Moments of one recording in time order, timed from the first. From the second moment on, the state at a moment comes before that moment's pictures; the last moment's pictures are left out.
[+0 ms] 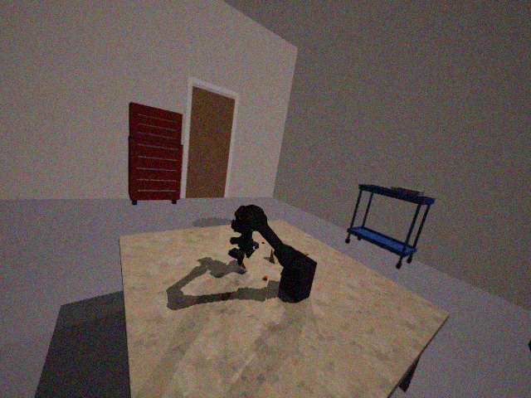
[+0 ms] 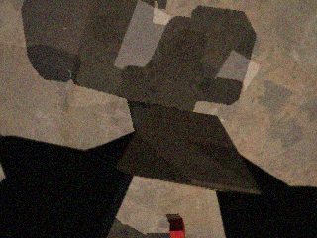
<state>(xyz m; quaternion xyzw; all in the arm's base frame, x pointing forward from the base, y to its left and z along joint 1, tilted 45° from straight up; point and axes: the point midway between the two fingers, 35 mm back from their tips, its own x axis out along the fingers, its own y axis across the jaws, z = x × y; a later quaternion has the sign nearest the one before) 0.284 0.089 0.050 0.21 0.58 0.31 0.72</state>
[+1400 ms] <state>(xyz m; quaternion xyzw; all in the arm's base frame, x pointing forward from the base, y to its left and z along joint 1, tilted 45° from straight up) 0.284 0.087 0.048 0.55 0.66 -0.04 0.50</state>
